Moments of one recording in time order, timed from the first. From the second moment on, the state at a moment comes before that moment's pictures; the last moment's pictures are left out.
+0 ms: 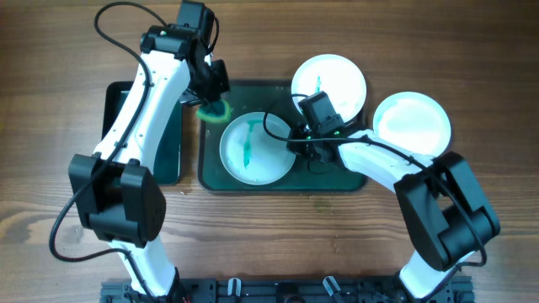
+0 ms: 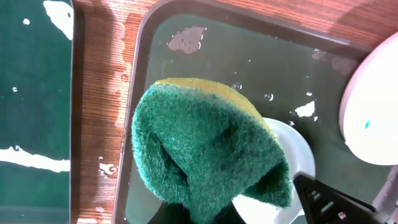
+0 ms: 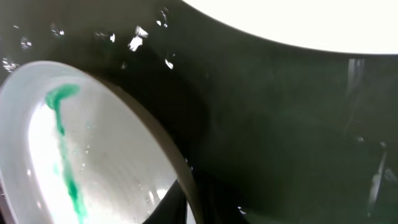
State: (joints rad) left arm -0.23 1.95 1.77 -1.17 0.06 -0.44; right arm 0.51 1.85 0.98 -0.22 -0.18 0.83
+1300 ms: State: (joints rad) left arm -0.45 2.31 1.82 -1.10 0.10 -0.21; right arm 0.43 1.86 0.98 -0.25 -0.37 0.64
